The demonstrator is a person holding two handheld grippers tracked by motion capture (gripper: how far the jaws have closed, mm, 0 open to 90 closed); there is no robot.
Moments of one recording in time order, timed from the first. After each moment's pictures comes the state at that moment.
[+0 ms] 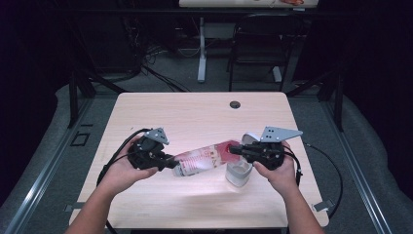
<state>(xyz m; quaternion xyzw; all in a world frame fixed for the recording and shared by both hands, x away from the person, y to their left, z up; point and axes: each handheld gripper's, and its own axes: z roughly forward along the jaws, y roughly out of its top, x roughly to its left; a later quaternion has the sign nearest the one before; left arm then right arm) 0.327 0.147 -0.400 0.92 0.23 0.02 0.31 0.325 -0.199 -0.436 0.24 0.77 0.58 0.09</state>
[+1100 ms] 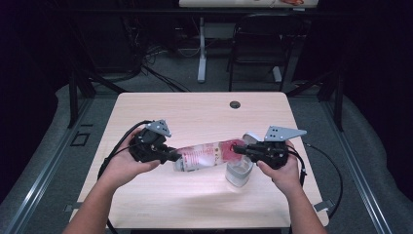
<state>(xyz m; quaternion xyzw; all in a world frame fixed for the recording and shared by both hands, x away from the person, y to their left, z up) 0.333 0.140 -0.380 0.92 0.22 0.04 0.32 0.327 -0.210 -0.438 0.26 0.77 0.57 0.09</state>
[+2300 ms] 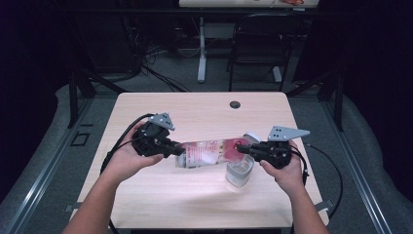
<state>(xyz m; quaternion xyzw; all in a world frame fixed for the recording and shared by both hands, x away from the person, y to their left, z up) 0.338 0.131 -0.364 0.92 0.21 0.04 0.33 0.329 -0.219 -0.441 0.27 0.77 0.57 0.10</state>
